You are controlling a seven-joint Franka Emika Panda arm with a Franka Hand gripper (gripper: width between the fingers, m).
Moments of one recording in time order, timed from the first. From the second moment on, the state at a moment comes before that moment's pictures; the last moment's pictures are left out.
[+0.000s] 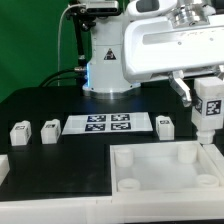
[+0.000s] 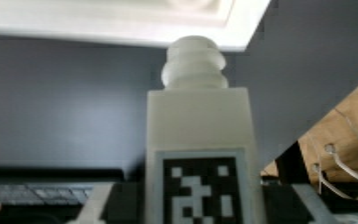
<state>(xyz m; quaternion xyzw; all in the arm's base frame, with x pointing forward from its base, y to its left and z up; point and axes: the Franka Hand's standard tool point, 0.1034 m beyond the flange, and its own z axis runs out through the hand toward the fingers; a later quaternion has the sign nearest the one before) 0.625 0.111 0.137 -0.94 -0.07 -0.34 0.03</state>
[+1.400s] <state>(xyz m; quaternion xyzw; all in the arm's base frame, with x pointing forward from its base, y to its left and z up) 0.614 0.110 0.086 -0.95 -0.07 -0.30 0.03</state>
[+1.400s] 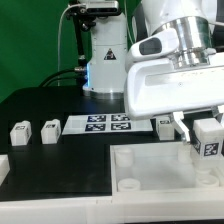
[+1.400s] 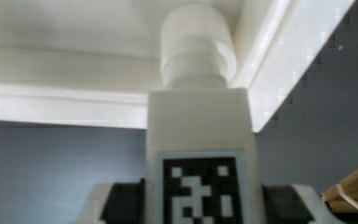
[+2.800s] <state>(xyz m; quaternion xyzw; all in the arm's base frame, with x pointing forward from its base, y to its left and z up) 0.623 0.116 0.071 -0.95 -0.07 -0.30 0.04</state>
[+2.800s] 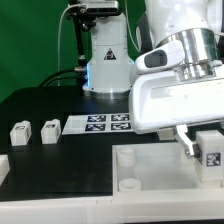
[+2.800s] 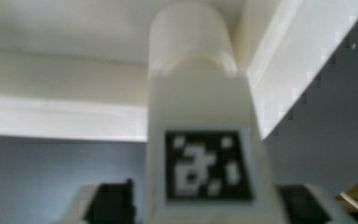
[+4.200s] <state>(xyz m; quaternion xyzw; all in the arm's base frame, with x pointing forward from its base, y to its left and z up) 0.633 0.120 0.108 -0.98 -0.06 -0.21 0.05</state>
